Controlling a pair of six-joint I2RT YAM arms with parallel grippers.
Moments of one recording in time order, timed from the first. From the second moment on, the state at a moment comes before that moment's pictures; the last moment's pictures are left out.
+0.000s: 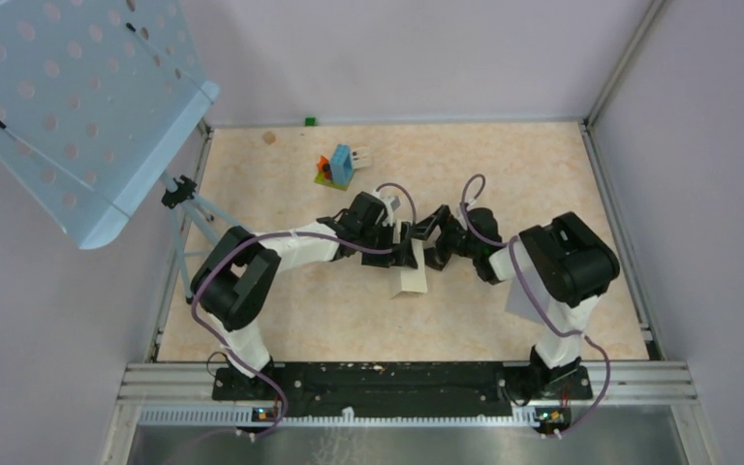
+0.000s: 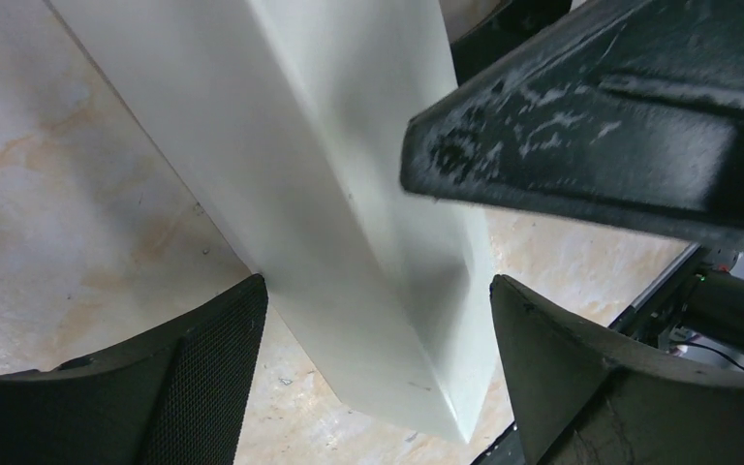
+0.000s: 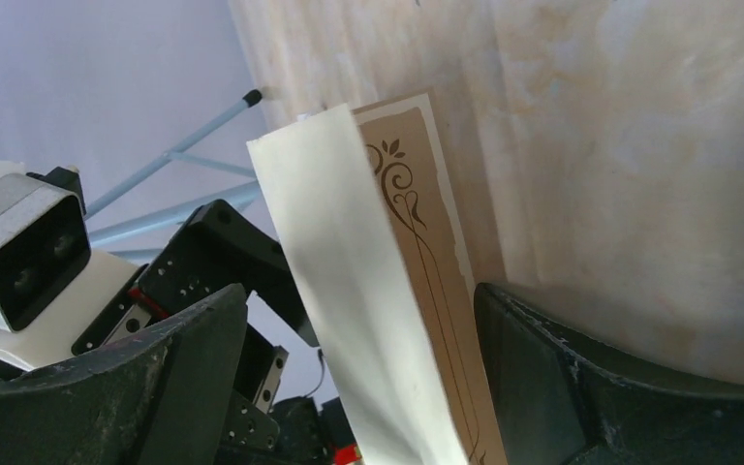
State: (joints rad) left arm -0.68 1.77 1.02 -0.12 0.35 -0.57; right arm 0.41 1.84 0.60 0.78 -0.53 1.31
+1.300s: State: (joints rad) left arm -0.63 1.54 0.85 -0.22 0.24 -0.59; right arm 0.60 1.91 0.68 0.81 -0.43 1.49
